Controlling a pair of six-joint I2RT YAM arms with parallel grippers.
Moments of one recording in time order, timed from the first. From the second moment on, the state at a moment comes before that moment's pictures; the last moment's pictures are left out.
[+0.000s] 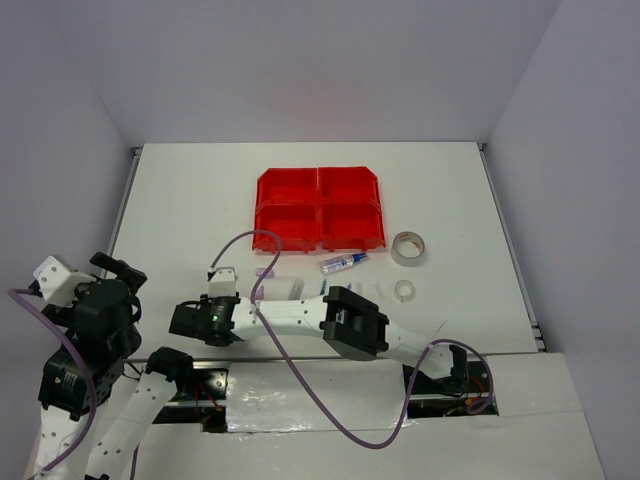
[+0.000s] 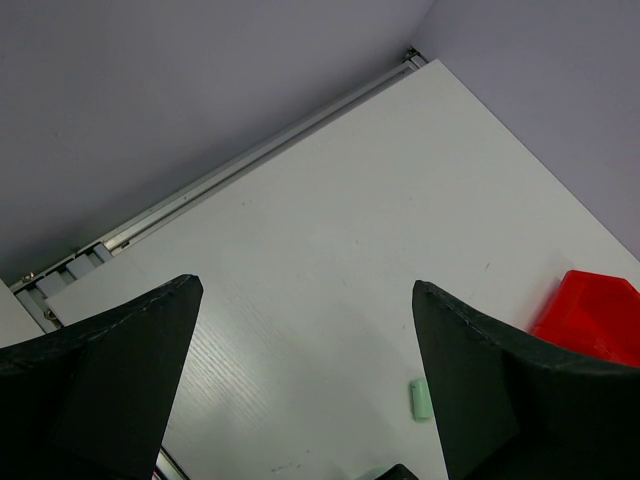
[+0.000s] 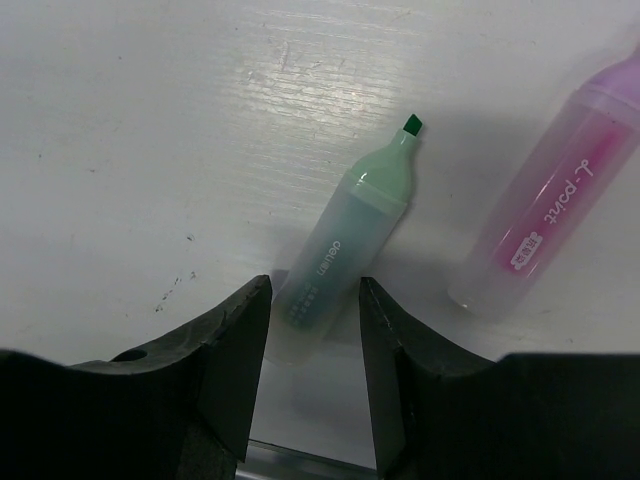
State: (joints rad) left arm -0.28 0.34 0.94 -1.02 -0.97 -0.71; right arm 1.42 2.47 2.13 -0.85 0.59 1.24
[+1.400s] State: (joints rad) left arm -0.28 0.33 0.94 -1.01 -0.96 -0.71; right arm 1.37 2.39 1.99 -0.74 0.45 0.84
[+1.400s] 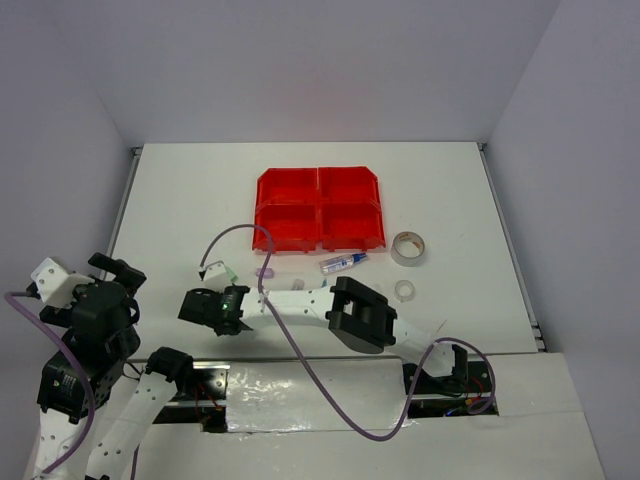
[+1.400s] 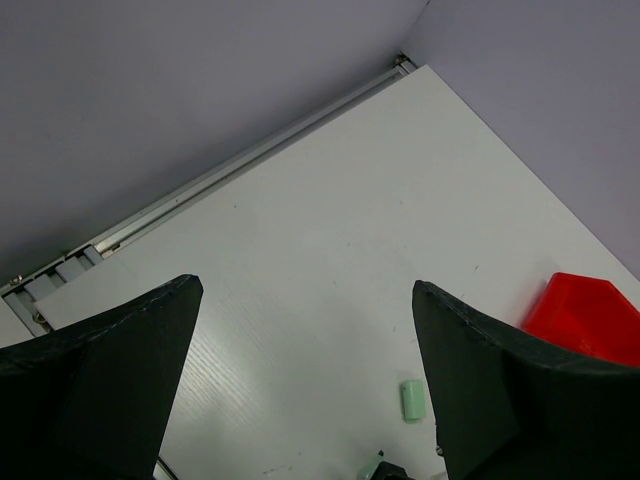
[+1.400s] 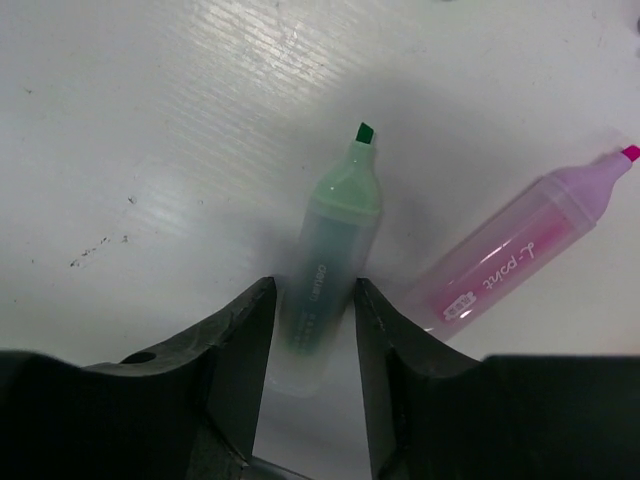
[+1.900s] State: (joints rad) left arm -0.28 0.33 0.94 -0.98 -0.94 -0.69; right arm 1.37 2.25 1.73 -0.53 0.42 0.82
